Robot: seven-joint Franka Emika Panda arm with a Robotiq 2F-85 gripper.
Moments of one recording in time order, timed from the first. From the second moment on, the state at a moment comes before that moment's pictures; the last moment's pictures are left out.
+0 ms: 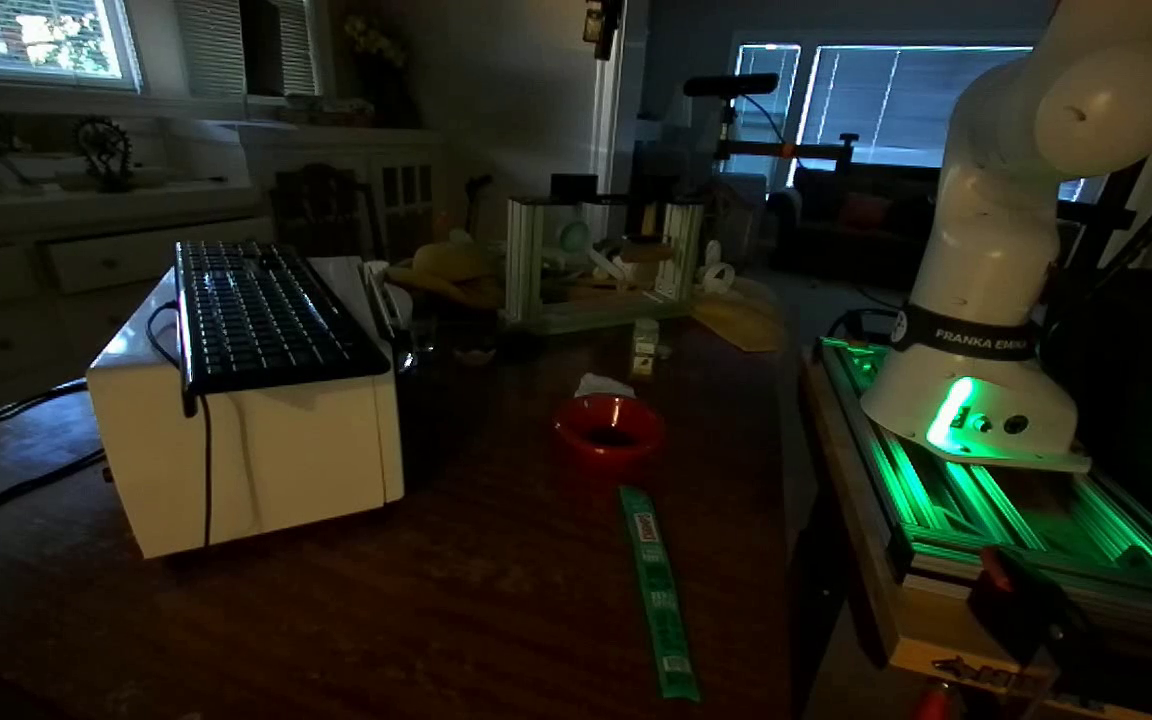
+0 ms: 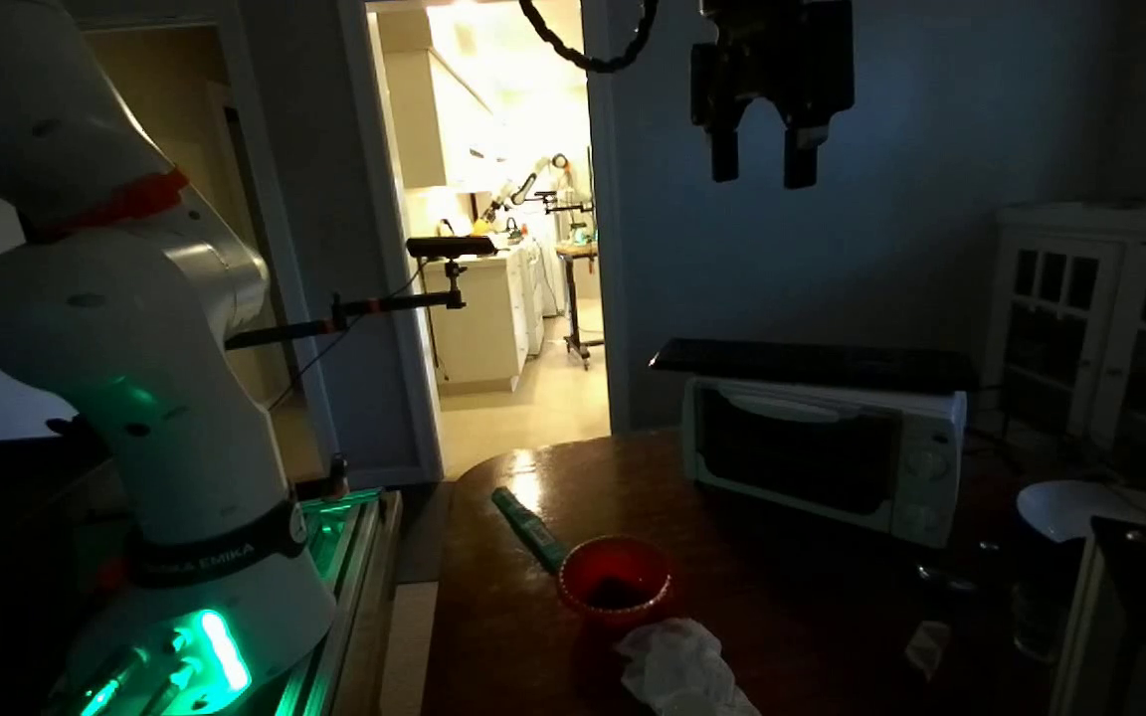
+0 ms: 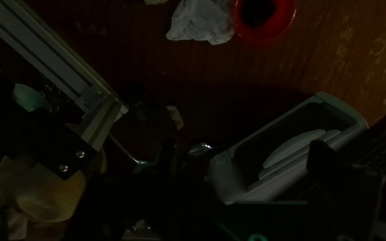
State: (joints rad) arm -0.02 -0.33 -0.24 -2.13 0.03 1.88 -0.35
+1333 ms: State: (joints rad) arm -0.24 0.09 -0.27 -1.93 0.01 2.07 0.05
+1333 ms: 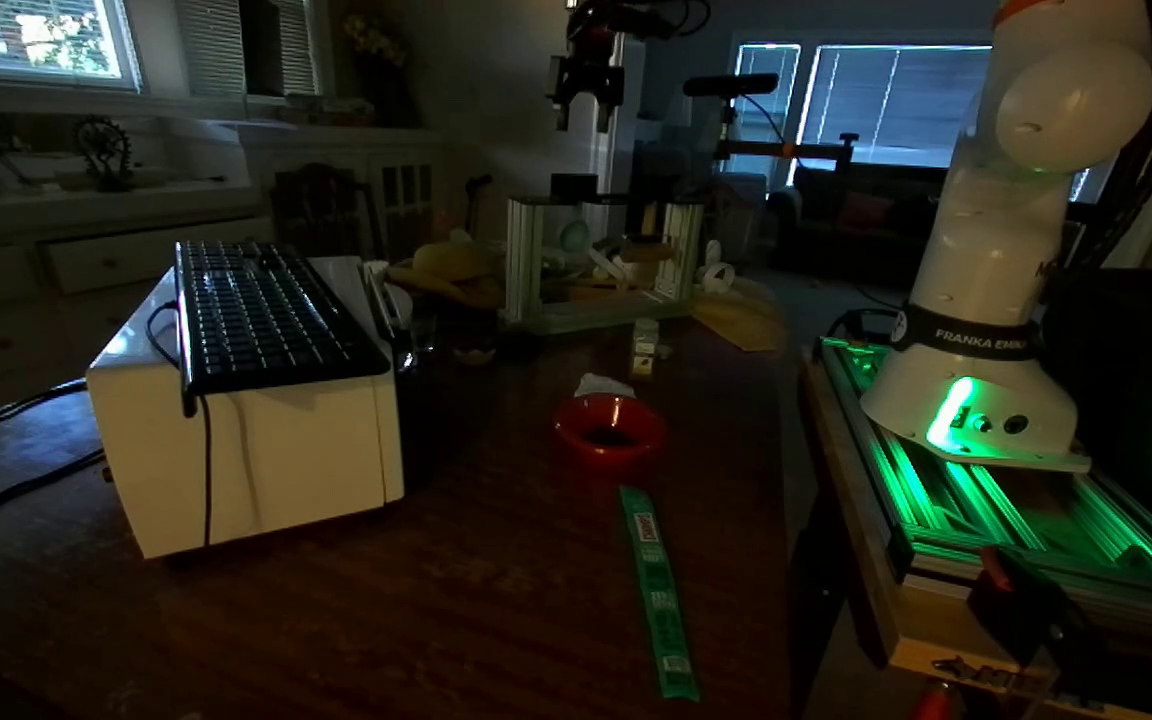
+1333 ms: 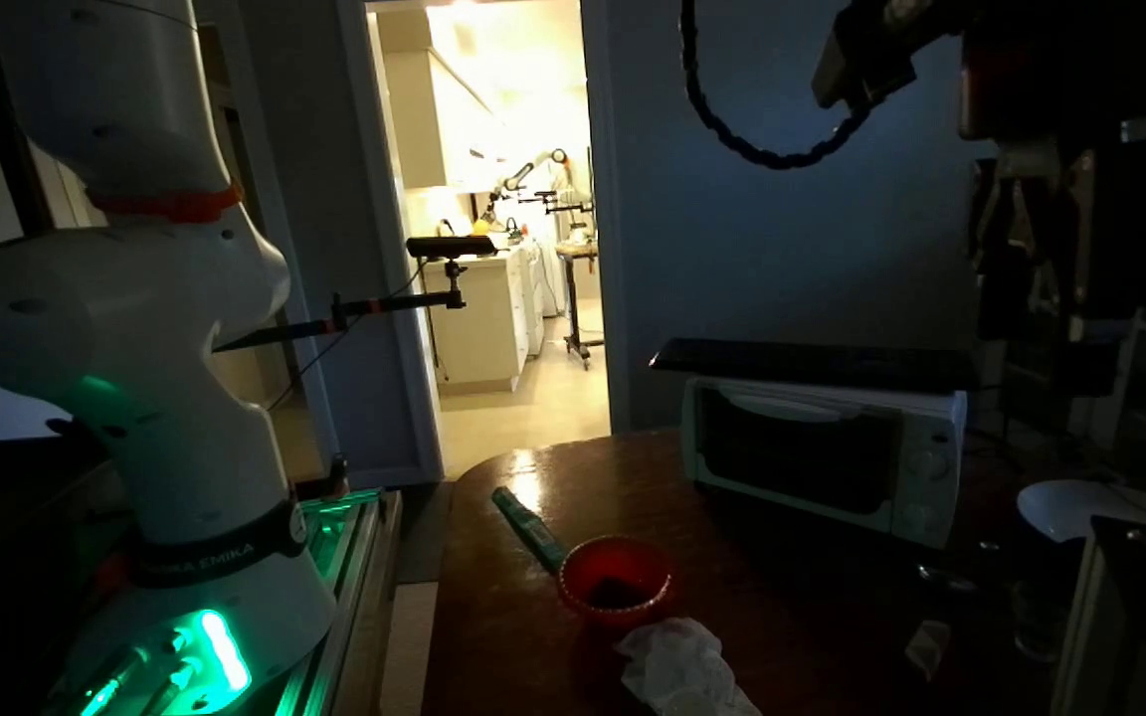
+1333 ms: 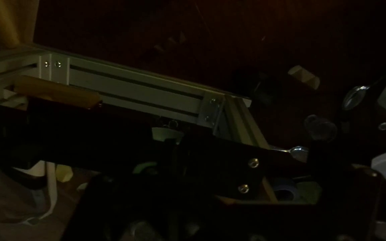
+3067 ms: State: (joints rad) arm -0.34 0.31 -0.30 -1.76 0.04 2.07 0.11
